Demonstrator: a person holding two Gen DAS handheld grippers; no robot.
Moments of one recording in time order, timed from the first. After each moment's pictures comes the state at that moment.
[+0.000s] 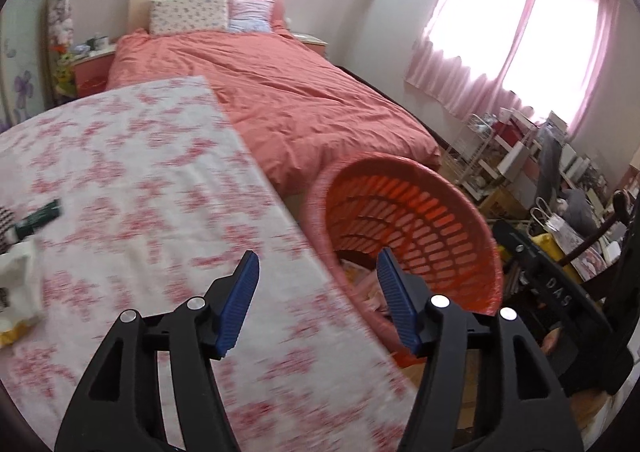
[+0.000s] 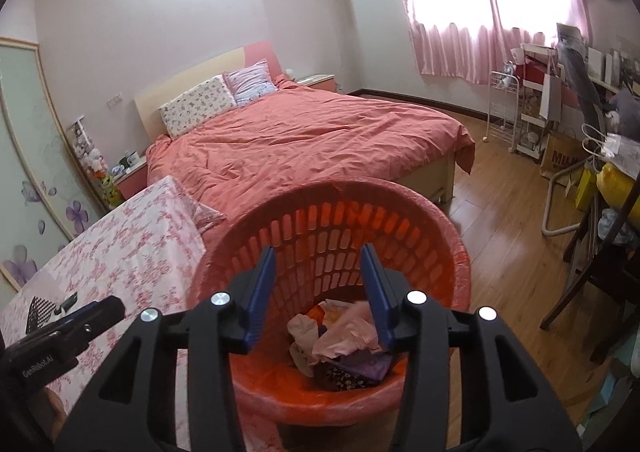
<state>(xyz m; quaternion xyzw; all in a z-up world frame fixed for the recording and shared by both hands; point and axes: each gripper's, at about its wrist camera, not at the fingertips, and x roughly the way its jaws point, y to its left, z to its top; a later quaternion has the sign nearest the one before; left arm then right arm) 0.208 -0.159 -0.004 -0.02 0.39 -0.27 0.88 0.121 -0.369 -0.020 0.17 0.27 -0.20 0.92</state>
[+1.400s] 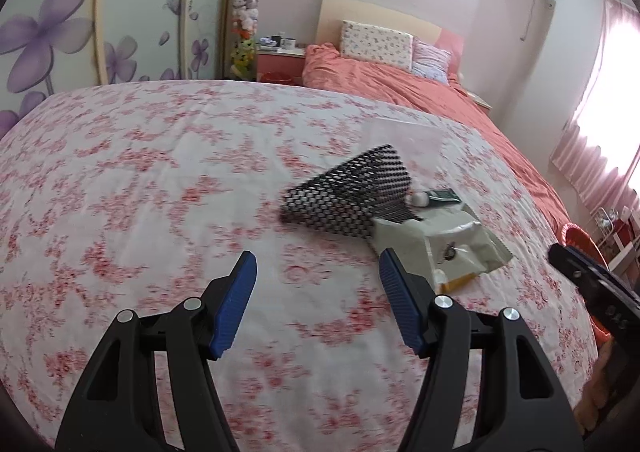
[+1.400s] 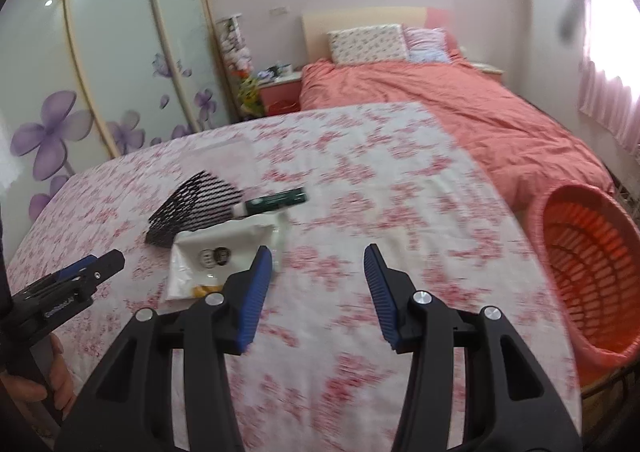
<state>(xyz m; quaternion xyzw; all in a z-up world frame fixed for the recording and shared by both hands) 0.184 0.150 -0.015 -0.09 0.36 0.00 0.93 0.205 -0.079 -0.022 0.06 0.35 0.06 0.93</state>
